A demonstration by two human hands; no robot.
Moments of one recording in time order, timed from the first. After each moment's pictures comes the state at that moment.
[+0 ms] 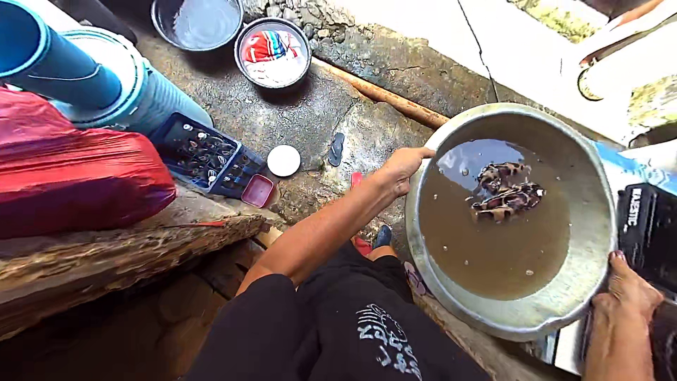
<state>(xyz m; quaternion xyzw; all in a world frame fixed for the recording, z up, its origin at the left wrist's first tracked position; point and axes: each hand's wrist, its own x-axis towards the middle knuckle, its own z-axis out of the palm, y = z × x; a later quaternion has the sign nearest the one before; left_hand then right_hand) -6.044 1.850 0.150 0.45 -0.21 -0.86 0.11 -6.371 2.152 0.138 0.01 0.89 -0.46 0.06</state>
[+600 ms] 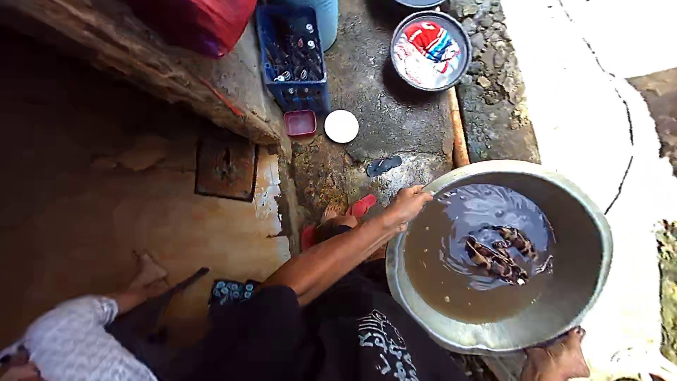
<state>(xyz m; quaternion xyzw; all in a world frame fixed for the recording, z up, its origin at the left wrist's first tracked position) -6.065 1.765 0.014 0.57 -0.06 -0.69 0.45 -6.502 1.774 -0.031 -0.31 0.79 -0.46 0.27</state>
